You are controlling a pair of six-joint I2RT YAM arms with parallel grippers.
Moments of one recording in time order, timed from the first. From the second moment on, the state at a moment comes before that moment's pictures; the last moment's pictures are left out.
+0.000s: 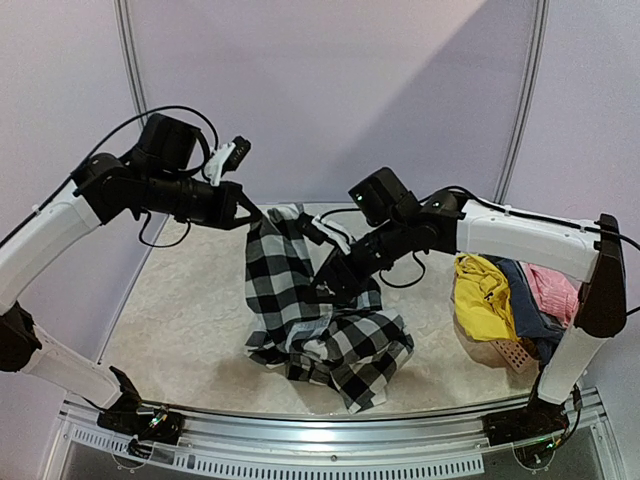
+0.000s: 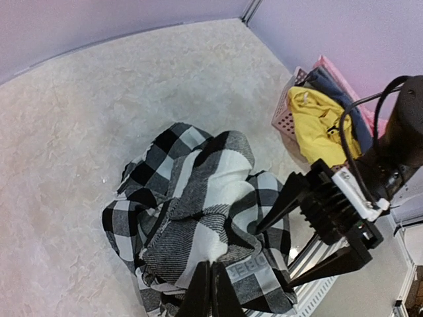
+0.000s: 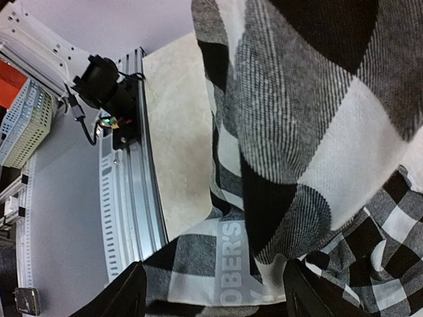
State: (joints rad) left arm -0.72 1.33 1.52 -0.83 0.18 -0.34; right arm 0.96 1.74 1.54 -0.58 -0.52 0.02
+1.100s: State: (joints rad) left arm -0.72 1.34 1.24 -0.65 0.15 -0.36; right arm 1.27 1.81 1.49 -0.60 -0.17 -0.22
